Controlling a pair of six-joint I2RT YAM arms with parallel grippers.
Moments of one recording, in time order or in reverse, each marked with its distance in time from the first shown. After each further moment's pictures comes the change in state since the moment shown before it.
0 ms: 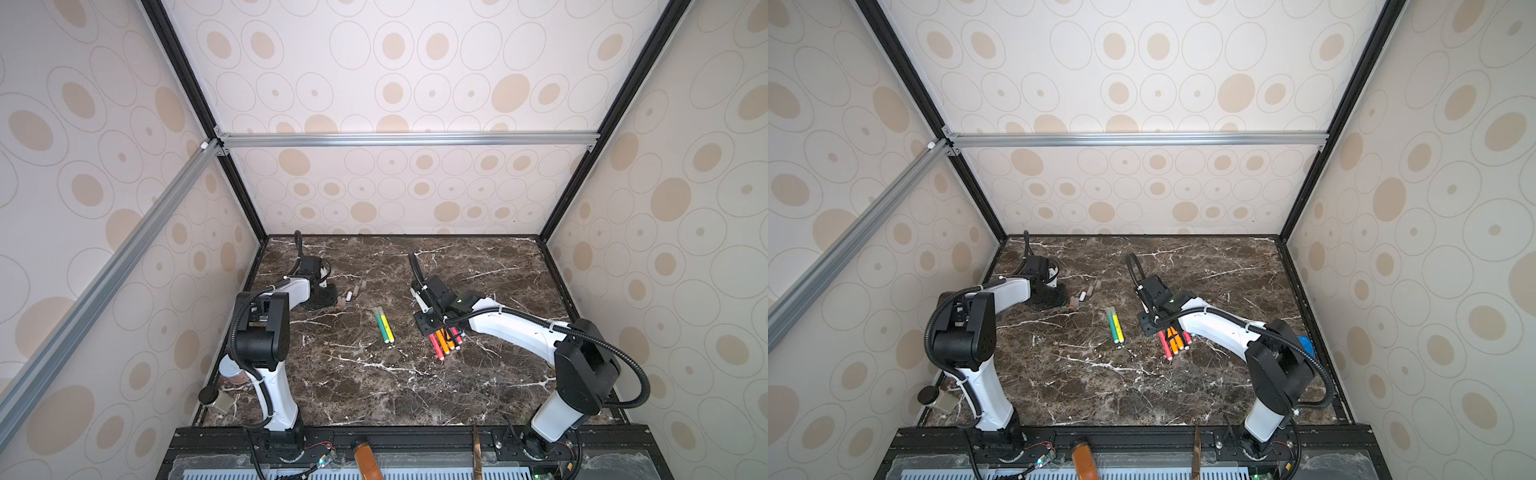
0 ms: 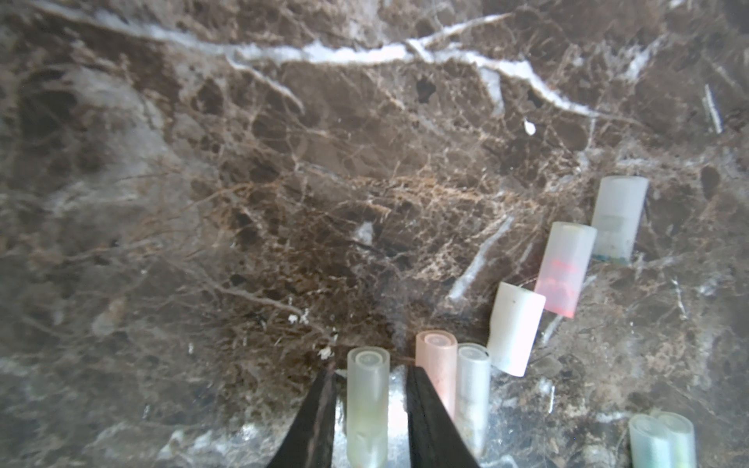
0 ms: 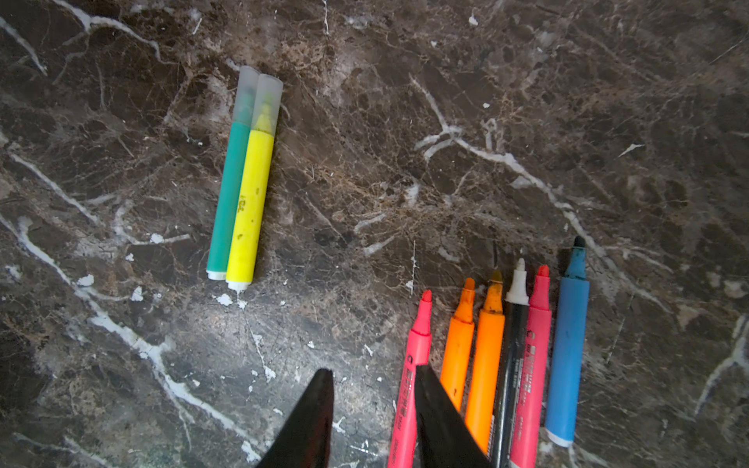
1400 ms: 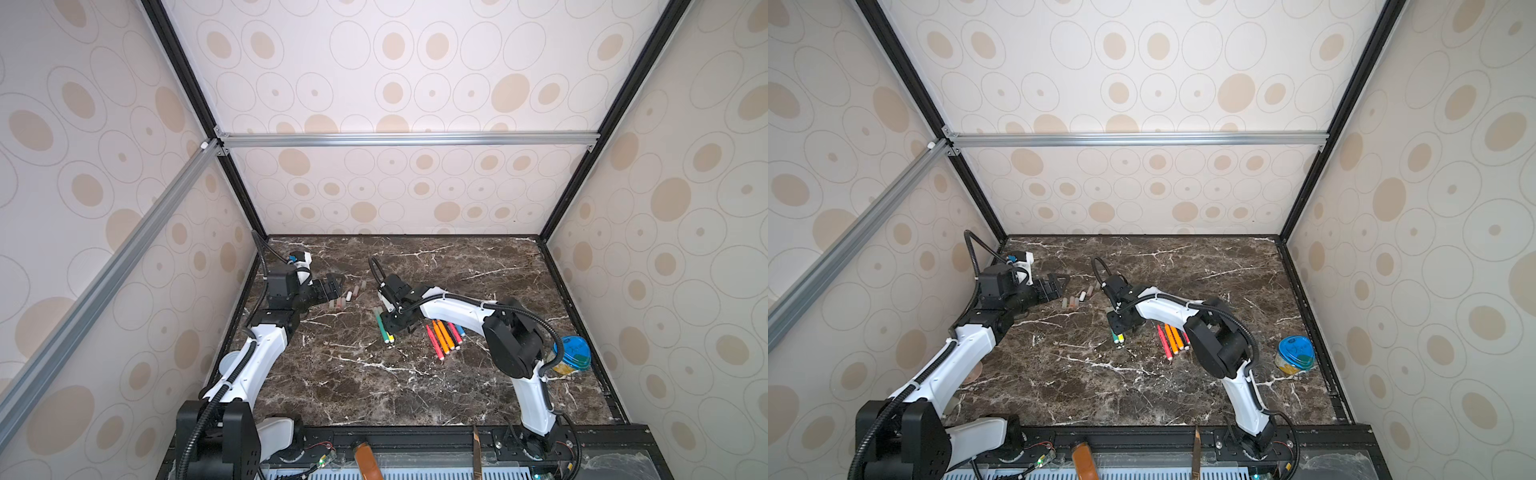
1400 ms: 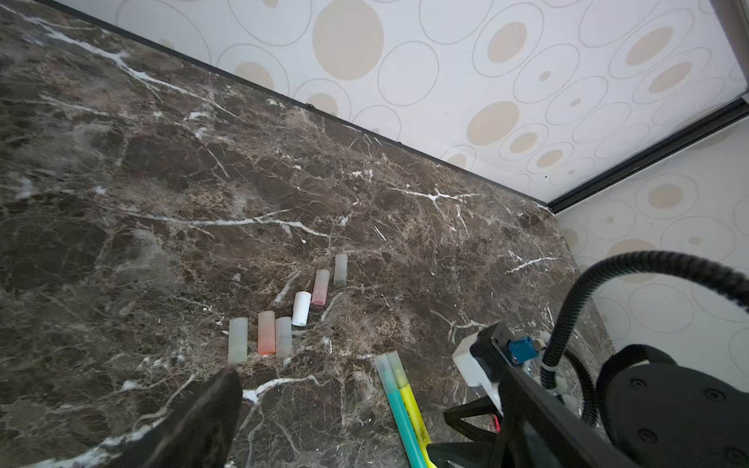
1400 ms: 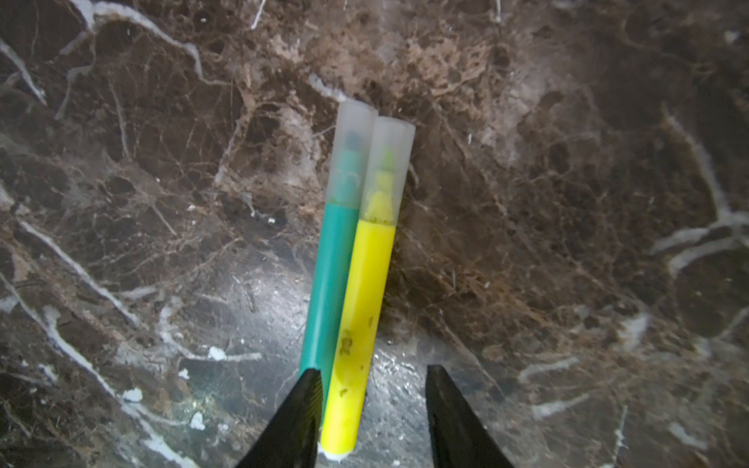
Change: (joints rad) left arm 0.002 -0.705 -0.381 0.293 0.204 -0.181; right arm 0.074 0.459 0.415 -0.082 -0.127 0.093
